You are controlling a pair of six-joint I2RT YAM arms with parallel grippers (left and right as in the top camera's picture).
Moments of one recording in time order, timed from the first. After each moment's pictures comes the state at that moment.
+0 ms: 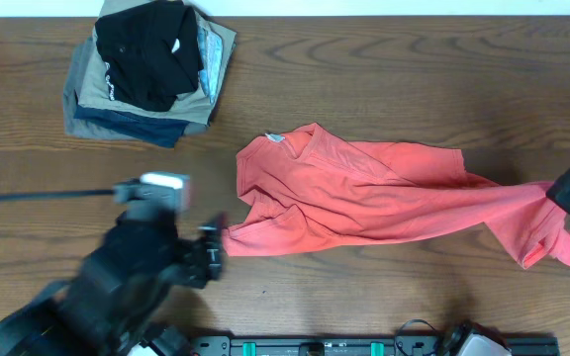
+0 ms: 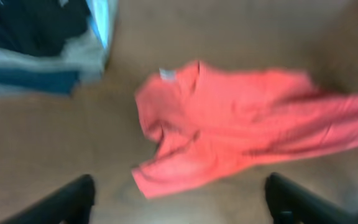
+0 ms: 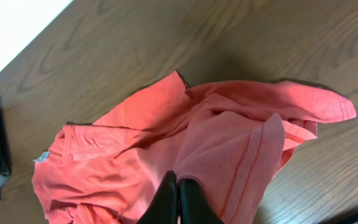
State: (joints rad) left arm -0.74 0.82 1.32 -1.24 -0.24 -0.48; right arm -0.50 1.14 1.56 -1.41 -0.23 0.24
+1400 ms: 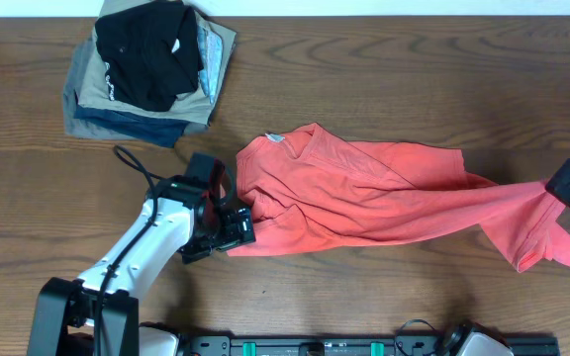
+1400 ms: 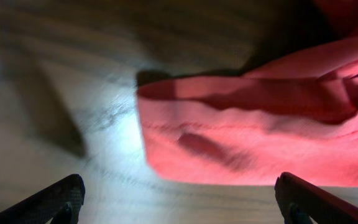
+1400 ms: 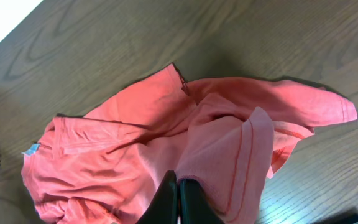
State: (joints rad) left arm -0.27 1.47 0.74 -0.80 0.25 -0.51; right arm -0.50 1.20 1.56 -1.40 -0.23 0.20
